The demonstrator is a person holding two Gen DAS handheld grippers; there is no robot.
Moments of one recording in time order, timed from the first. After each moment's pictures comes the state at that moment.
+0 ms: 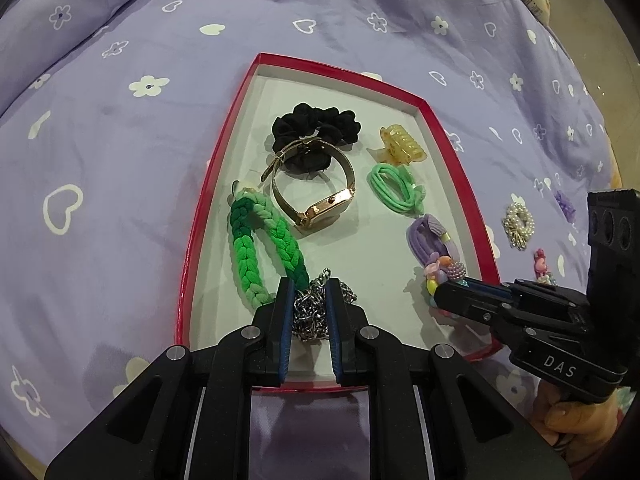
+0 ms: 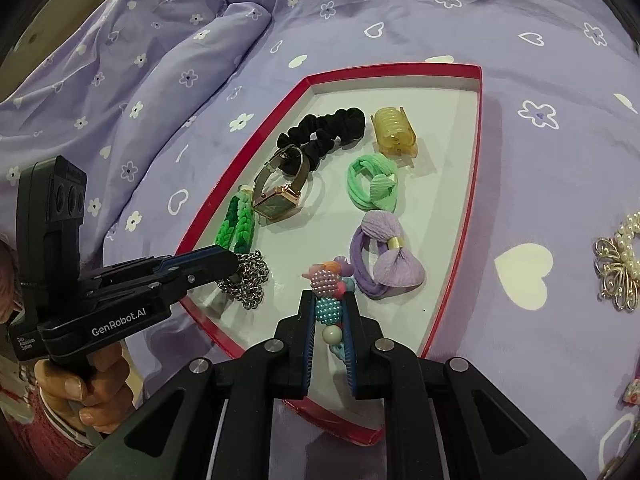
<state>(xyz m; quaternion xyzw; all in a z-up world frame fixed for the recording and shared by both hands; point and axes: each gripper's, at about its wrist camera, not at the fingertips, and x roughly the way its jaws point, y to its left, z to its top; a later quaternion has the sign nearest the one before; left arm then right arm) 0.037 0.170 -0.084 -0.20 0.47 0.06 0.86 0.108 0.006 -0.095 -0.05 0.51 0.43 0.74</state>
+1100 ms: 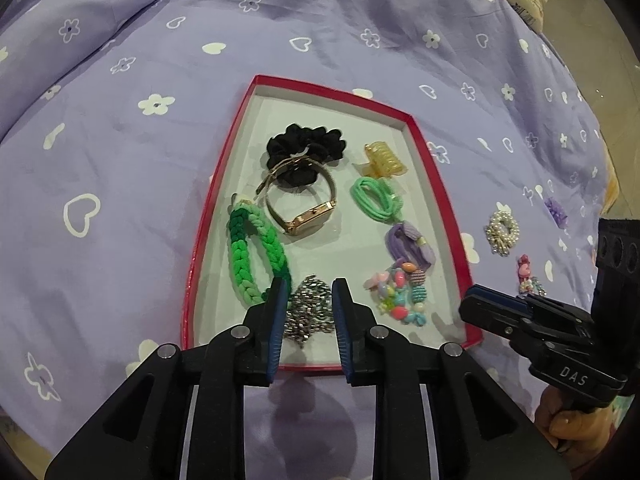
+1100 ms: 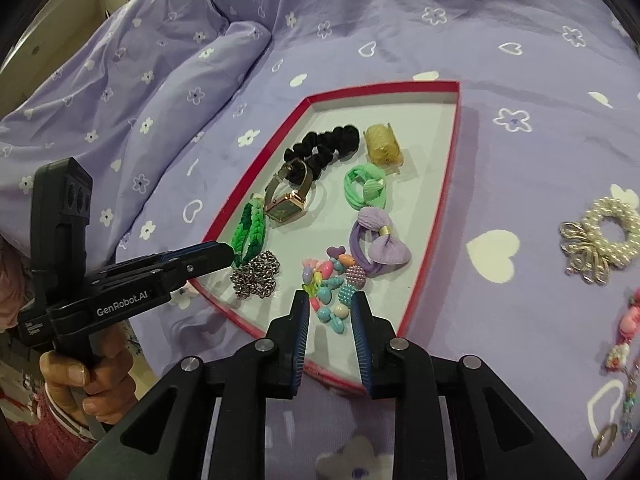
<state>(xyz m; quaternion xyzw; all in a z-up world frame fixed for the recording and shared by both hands) 0.025 0.163 -0.054 -0.20 0.46 0.06 0.86 0.096 -0.023 -0.073 -0.02 0.49 0.43 0.76</state>
